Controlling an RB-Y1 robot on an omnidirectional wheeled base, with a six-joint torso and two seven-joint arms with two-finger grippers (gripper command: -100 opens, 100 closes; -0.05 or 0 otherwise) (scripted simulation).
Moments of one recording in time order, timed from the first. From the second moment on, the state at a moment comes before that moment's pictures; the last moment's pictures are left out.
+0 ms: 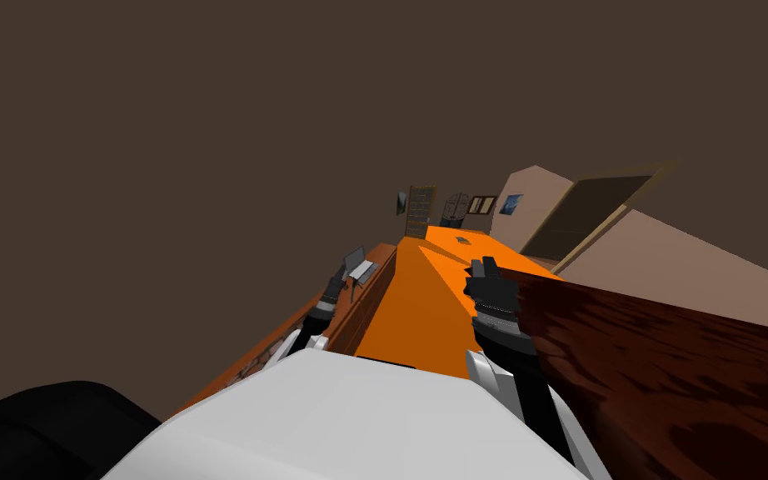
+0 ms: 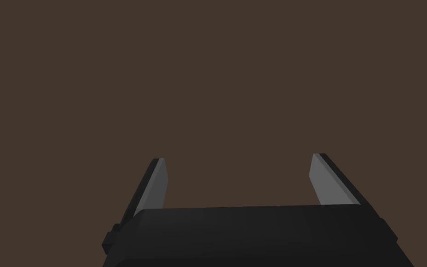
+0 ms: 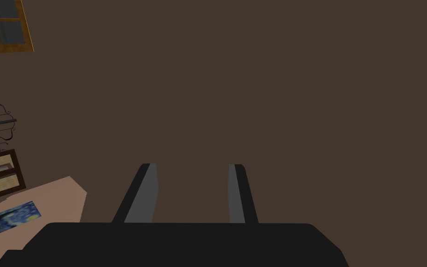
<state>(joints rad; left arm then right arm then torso) 0.45 0.17 -0.08 -1.98 -0.13 -0.53 -0.11 0.51 0.02 -0.06 -2.37 0.12 -0.45 -0.11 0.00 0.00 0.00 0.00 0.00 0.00</state>
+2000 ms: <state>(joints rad) 0.30 0.29 -0.06 -1.48 -0.31 -0.48 -0.36 0.51 0.02 -0.06 -2.37 0.12 -0.45 -0.11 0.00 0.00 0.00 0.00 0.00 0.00</state>
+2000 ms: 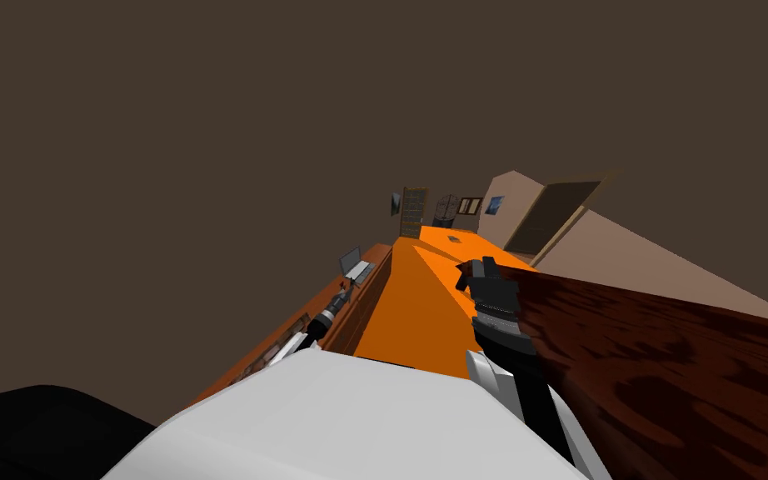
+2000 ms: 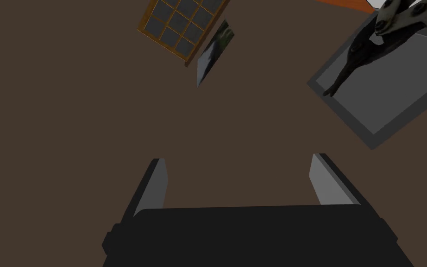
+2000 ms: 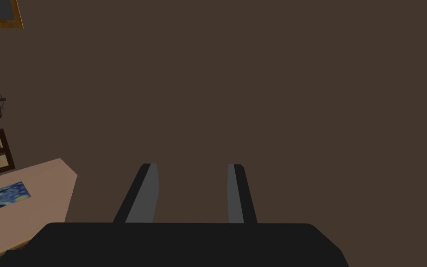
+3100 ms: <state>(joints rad) 0.24 0.36 -0.03 -1.18 -0.44 -0.45 -0.51 0.51 0.02 -0.06 -2.37 0.12 -0.45 -0.11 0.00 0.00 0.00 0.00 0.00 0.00</state>
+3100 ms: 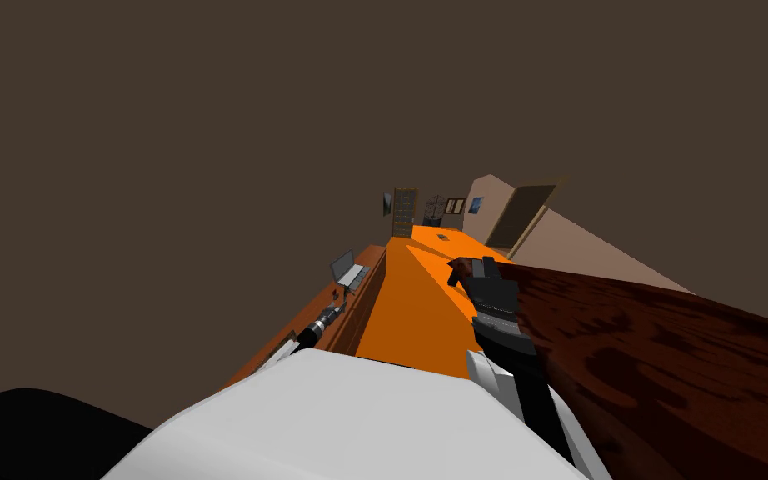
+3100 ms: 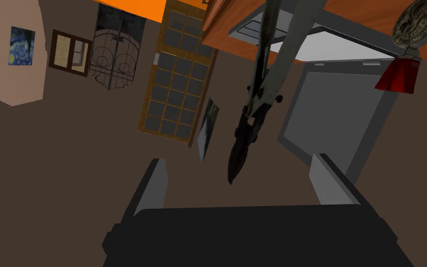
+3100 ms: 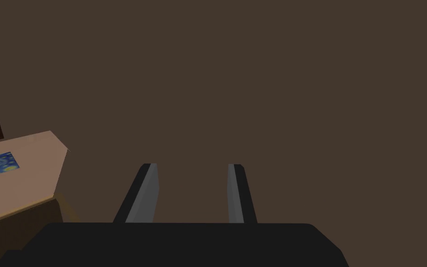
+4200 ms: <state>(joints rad) 0.15 0.41 -0.06 -0.97 -0.44 -0.44 -0.61 0.51 0.02 -0.06 -2.37 0.12 -0.45 -0.11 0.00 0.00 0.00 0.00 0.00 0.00</state>
